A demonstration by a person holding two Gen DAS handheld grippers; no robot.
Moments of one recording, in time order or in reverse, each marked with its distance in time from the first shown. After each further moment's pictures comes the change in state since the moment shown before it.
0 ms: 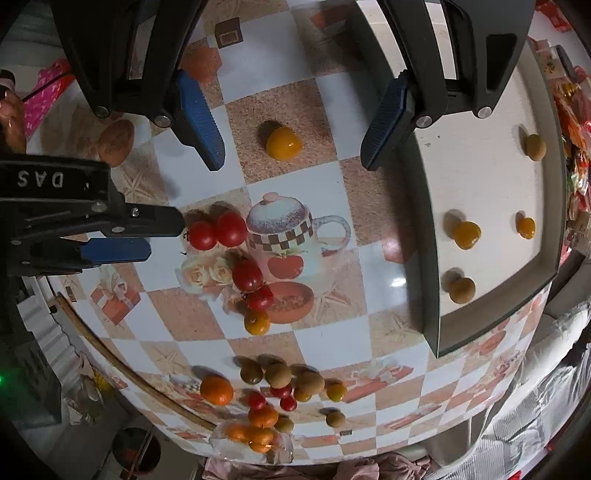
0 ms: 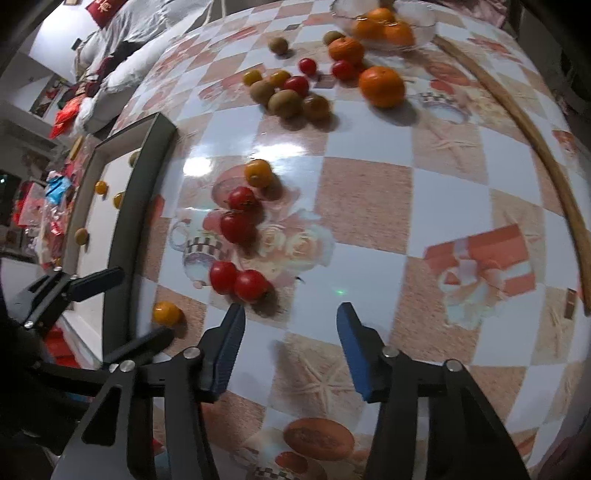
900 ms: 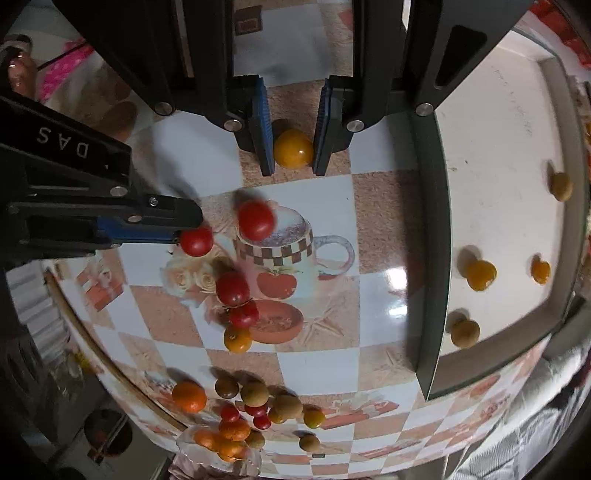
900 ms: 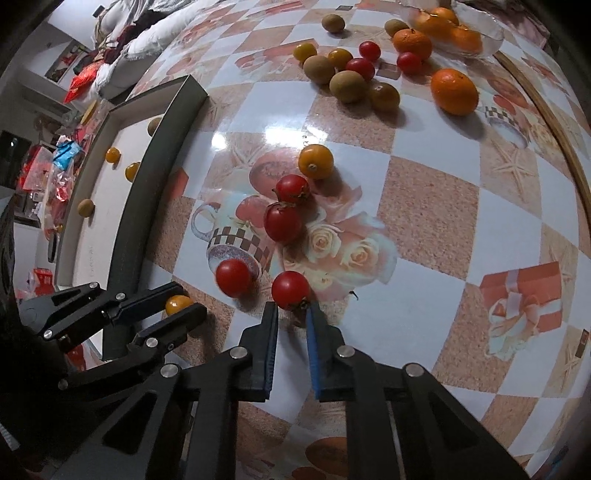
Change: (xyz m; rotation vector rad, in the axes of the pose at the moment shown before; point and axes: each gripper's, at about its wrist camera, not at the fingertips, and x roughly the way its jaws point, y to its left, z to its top) left arm 0.018 0.006 -0.011 -0.142 0.033 -0.045; right arm 0.025 0.030 0.010 -0.098 0.065 0.001
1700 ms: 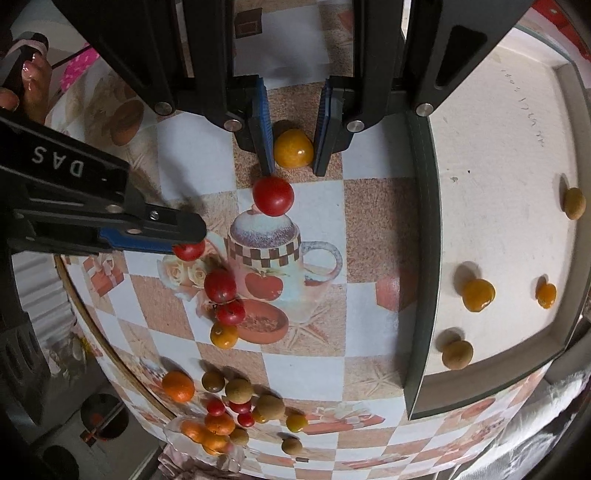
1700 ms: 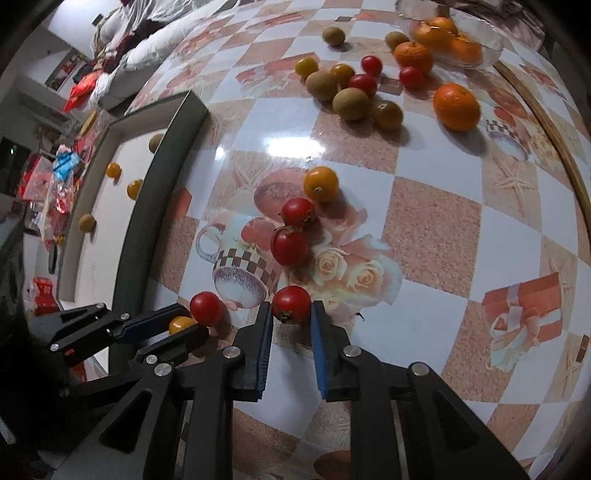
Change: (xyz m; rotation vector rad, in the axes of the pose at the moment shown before) left arm -0.002 0.020 -0.004 -0.057 0.004 -0.070; right arm -0.003 0.002 0.008 0.019 -0.040 0.000
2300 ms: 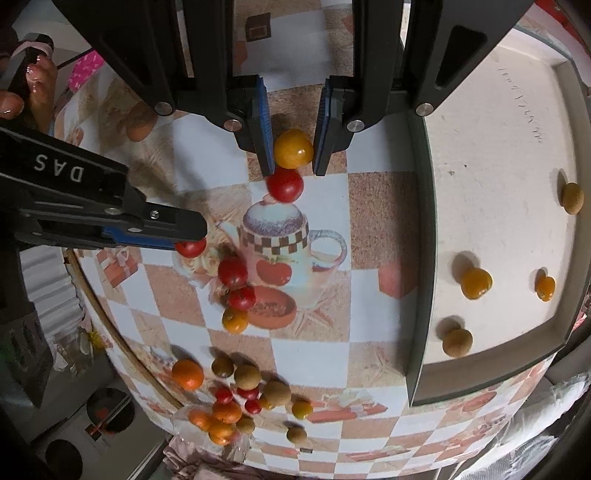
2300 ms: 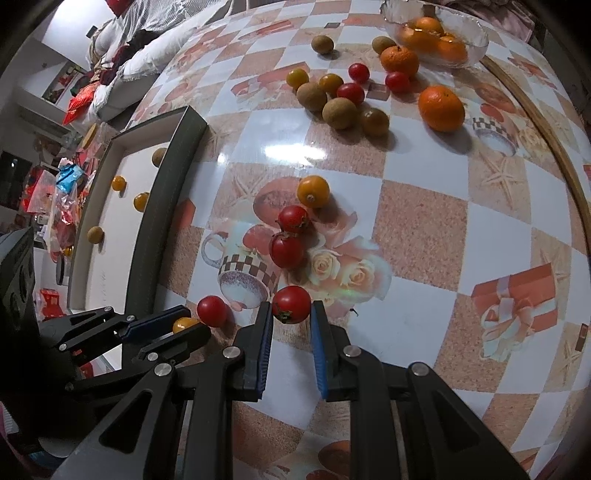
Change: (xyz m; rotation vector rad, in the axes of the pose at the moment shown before) left arm -0.015 0.002 0.002 0.007 -0.018 -0.036; right arm -0.014 -0.006 0.002 0.032 -0.010 0.018
